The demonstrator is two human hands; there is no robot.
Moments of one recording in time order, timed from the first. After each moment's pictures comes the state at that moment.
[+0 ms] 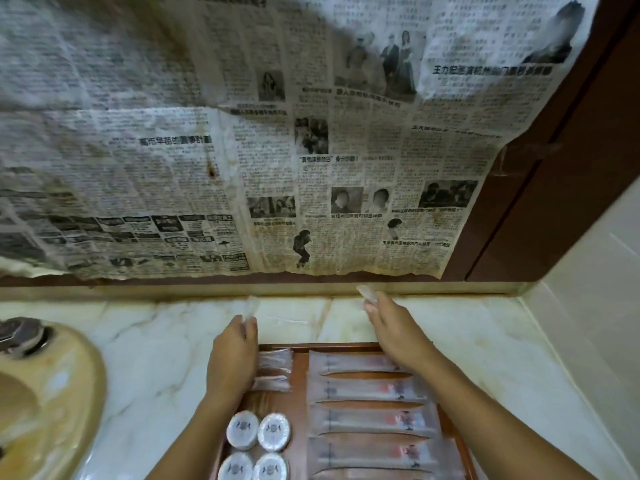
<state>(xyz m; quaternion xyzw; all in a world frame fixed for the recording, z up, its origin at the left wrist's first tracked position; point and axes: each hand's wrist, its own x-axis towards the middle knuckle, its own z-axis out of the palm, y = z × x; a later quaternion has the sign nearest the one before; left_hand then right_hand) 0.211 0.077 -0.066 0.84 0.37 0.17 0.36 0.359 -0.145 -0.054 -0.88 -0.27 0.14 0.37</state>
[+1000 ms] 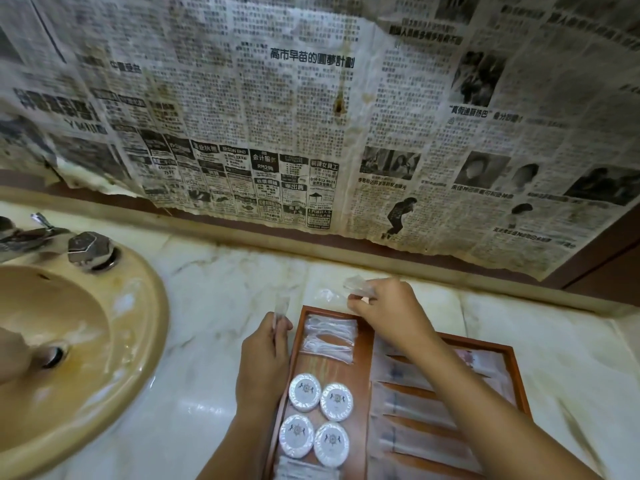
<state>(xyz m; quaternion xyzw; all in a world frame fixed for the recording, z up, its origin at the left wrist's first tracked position) 0.134 0.097 -0.121 0.79 0.37 0.25 0.42 0.305 -0.023 -0.050 -0.89 -0.30 0.17 0.28</state>
